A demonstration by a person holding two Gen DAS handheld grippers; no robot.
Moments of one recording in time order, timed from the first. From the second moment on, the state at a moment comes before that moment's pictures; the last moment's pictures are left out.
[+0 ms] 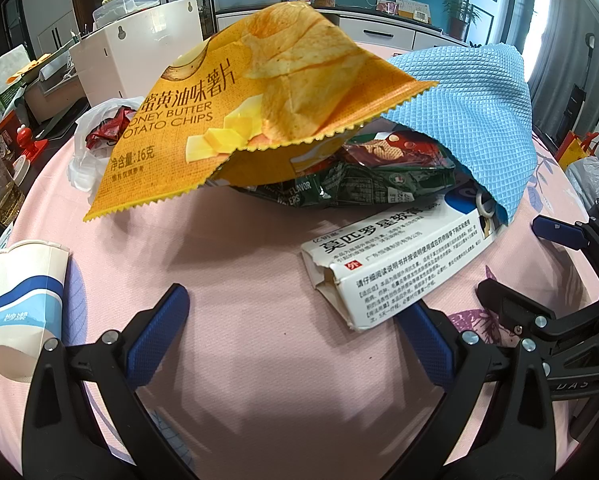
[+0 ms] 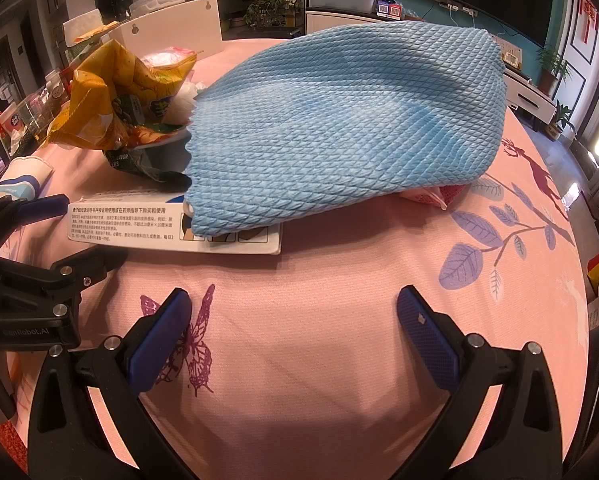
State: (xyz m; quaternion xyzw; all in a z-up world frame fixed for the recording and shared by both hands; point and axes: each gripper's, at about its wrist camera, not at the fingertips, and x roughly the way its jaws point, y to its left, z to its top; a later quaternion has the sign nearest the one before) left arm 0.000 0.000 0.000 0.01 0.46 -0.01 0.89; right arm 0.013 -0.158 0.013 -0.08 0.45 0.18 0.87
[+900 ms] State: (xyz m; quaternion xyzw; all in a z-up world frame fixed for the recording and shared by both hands) left arm -0.043 0.015 0.051 -0.05 0.44 -0.02 0.90; right arm -0.027 -0.183 0.043 -0.01 0.44 0.16 0.88
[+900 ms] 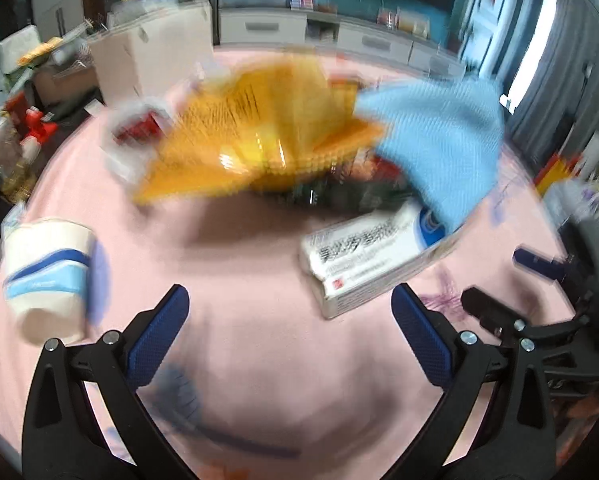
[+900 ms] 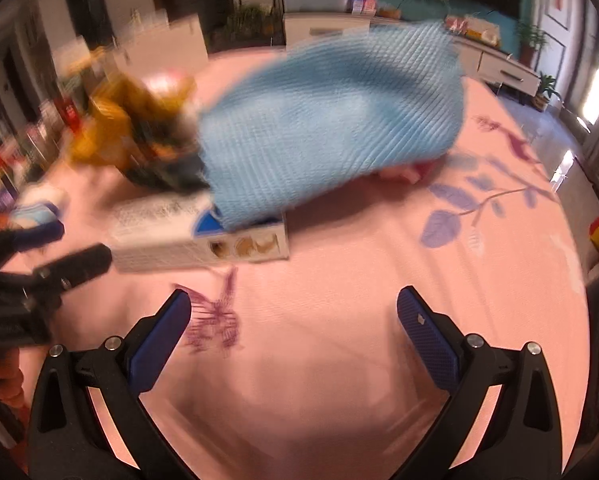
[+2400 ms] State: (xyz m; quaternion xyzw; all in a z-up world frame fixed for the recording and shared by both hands) left arm -0.034 0.205 0.031 -0.25 0.49 0.11 0.83; right arm 0.007 -0.086 0.048 0.12 0.53 0.03 0.84
